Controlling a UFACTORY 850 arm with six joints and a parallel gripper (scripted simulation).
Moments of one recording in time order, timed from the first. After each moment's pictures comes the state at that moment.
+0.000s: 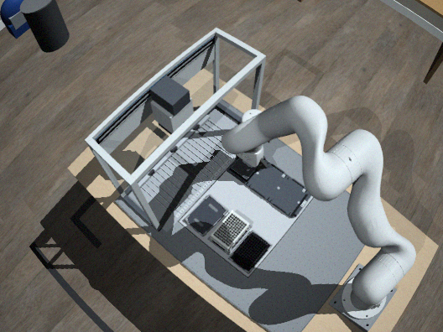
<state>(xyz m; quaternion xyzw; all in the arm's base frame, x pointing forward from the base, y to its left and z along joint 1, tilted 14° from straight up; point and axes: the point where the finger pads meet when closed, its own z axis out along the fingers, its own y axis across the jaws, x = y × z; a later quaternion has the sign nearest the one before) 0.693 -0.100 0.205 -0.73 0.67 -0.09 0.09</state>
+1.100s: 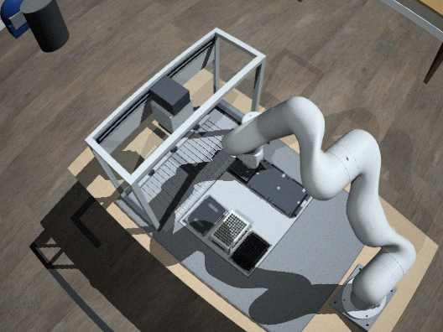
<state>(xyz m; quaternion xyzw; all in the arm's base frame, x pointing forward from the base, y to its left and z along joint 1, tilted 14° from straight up) 0.696 -0.100 0.192 -0.73 0.67 -0.09 0.09</state>
